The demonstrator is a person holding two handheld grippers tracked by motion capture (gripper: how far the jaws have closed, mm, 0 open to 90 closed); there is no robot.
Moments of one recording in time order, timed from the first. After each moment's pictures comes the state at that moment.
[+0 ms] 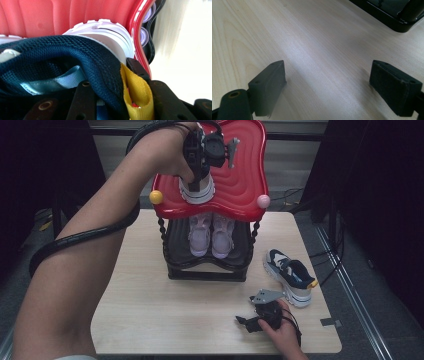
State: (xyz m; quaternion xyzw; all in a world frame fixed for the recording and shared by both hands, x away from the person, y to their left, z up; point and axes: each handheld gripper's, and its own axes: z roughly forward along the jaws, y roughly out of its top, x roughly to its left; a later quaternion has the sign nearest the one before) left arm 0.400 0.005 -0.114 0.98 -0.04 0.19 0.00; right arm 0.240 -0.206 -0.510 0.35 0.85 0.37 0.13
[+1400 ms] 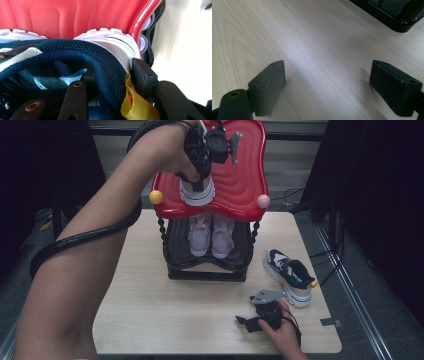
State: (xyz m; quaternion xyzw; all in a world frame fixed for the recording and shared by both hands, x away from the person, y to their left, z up) left arm 0.397 0.004 -0.108 0.98 -0.02 0.19 0.03; right arm 0.240 -0.206 -0.510 0.35 0.85 0.37 0.13
